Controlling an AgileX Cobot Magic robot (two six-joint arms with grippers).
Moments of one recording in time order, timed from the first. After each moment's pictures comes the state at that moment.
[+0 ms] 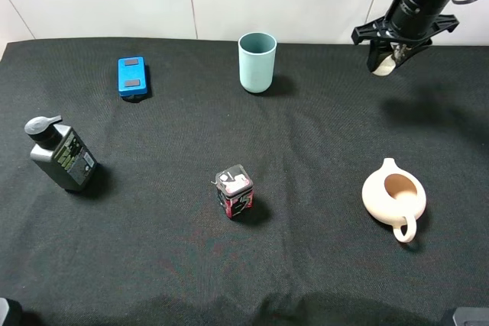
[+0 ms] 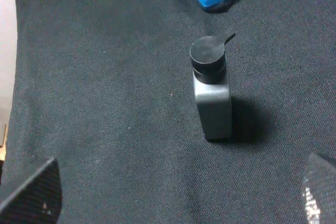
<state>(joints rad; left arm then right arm) -0.03 -0.01 -0.49 -0.02 1.06 0.18 0.16 1.99 -1.49 0.03 0.96 -0.05</state>
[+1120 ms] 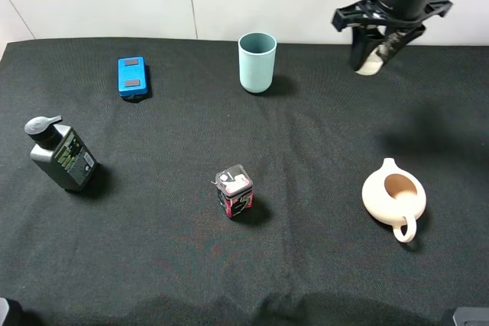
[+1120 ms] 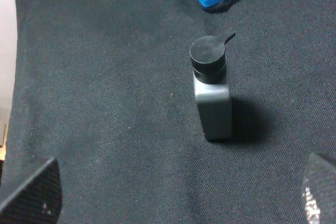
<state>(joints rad) -0.03 -0.01 -0.49 -0.02 1.06 0.18 0.35 1.83 -1.49 0.11 1.22 -0.04</state>
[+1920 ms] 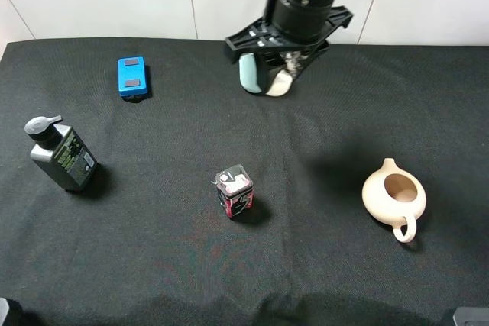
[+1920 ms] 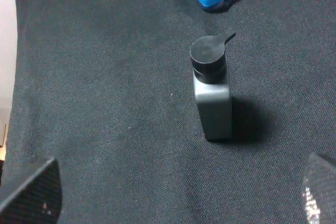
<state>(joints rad) -0.03 -0.01 -0.49 -0.02 1.06 0.18 0.74 1.83 -1.49 0.09 1.12 0.15</state>
